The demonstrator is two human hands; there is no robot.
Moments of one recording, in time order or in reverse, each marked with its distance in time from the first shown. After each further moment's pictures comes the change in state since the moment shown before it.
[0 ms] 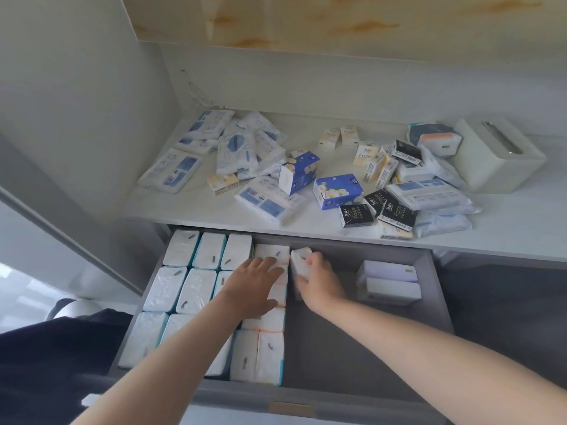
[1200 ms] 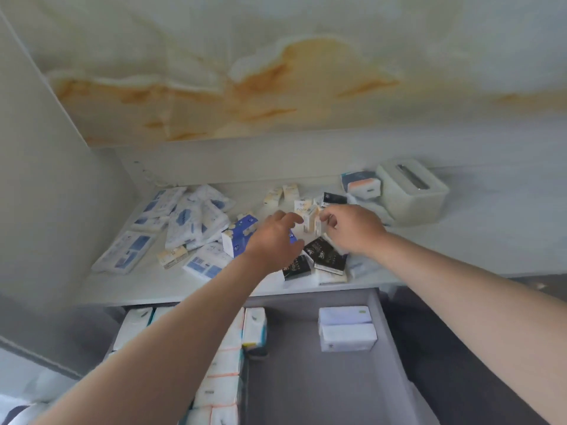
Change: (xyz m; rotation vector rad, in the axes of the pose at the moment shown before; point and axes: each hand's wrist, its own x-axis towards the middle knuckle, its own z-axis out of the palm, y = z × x) left_hand 0.133 0.097 -0.190 -0.445 0.412 -0.040; right_hand 0.048 0.029 -0.272 -0.286 0.309 -0.333
